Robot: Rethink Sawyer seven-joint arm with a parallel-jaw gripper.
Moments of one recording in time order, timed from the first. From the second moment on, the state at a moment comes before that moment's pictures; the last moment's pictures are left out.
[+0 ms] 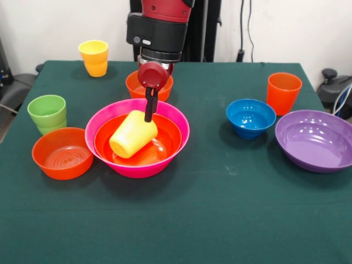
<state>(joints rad) -0.33 -0.59 0.00 1.77 -0.45 0.08 0.45</state>
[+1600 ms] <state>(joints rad) -0.25 -0.48 -0.18 1.63 -0.46 0.06 0.45</state>
